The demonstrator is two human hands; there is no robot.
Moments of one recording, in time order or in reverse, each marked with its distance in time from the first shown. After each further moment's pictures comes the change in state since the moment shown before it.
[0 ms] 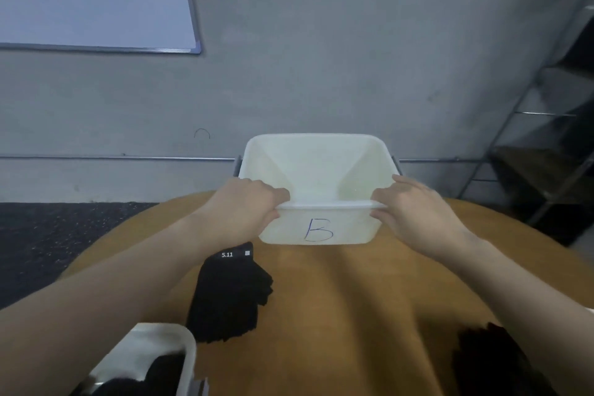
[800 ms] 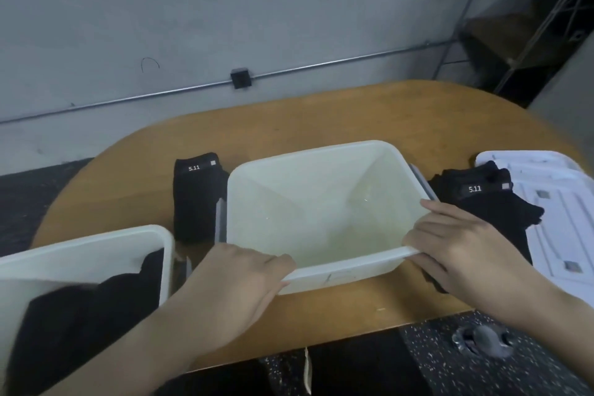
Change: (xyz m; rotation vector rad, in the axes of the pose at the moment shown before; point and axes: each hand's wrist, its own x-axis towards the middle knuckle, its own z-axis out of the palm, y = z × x) left_hand -0.167 0.137 0.048 -0.288 0.089 0.373; right_hand -0.250 -0.013 0.045 0.034 0.078 -0.146
